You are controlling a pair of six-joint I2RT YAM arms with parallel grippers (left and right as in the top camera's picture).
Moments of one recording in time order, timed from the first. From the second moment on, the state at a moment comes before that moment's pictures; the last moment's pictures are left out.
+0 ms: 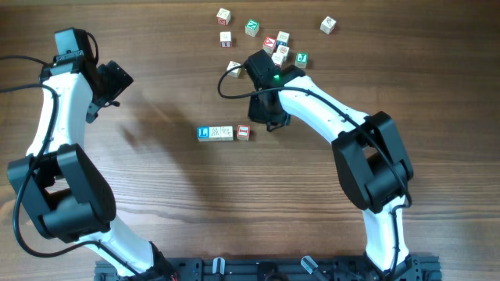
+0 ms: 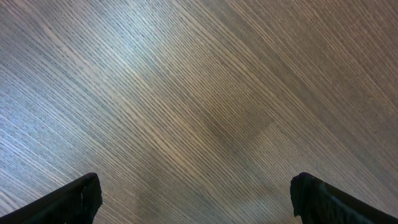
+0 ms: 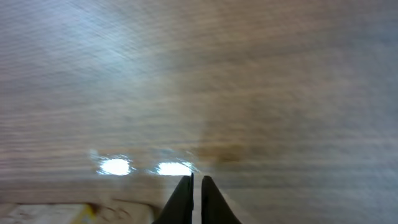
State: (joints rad) left arm 0.26 1.89 1.48 -0.80 -0.08 -0.54; right arm 0.57 2.17 1.62 -0.83 -0.04 0.71
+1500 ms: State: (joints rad) left arm 0.26 1.89 1.48 -0.80 -0.08 -0.54; right arm 0.61 2.17 1.62 -0.84 -0.29 0.74
